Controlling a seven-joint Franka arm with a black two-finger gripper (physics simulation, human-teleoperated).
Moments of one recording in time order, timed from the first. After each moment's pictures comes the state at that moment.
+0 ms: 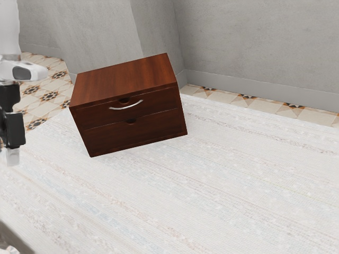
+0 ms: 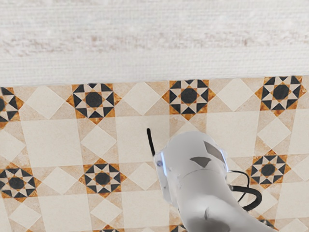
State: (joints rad) arm -0.01 -0.24 0.24 -1.55 0.13 0.92 0.32
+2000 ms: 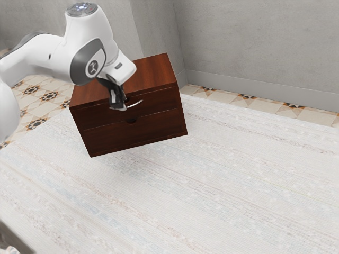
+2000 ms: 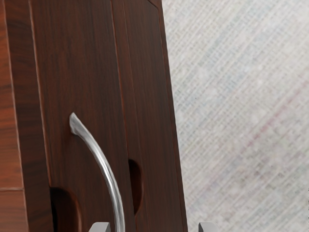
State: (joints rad) arm 0.09 0.27 0.17 -1.37 0.16 1.97 1.07
